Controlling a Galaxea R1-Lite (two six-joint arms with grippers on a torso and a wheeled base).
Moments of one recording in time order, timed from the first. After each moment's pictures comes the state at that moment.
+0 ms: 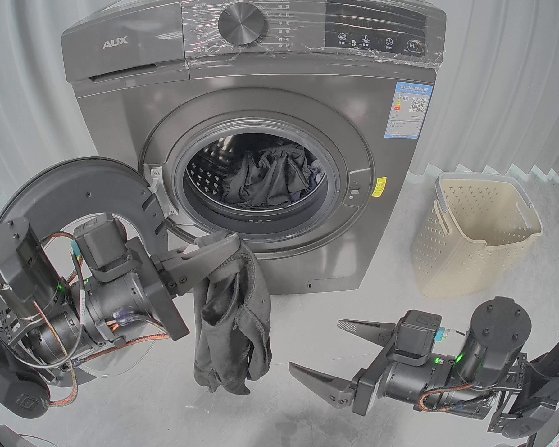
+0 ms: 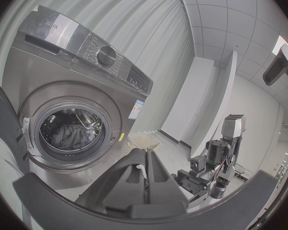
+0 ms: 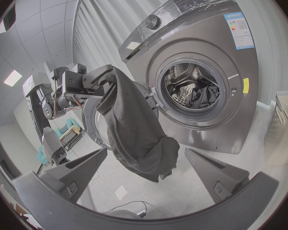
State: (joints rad) left arm -0.60 1.51 -0.40 -1.25 -0.34 -0.25; right arm 0.94 1.77 -0.32 -1.29 -0.03 0.24
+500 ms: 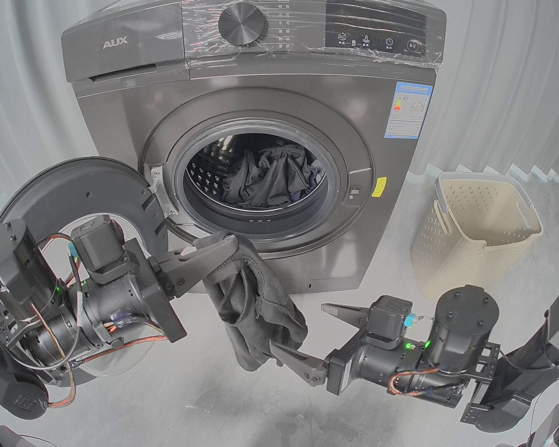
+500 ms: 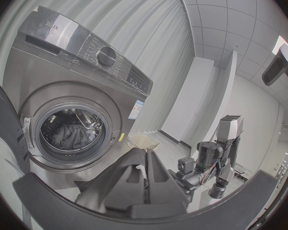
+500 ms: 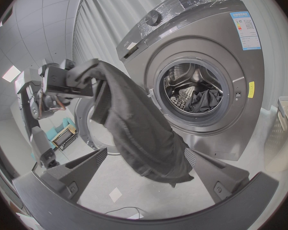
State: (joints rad) left arm -0.60 1.50 -0.39 -1.25 -0.34 -0.25; right arm 0.91 1.87 -0.44 -1.29 -0.03 0.20
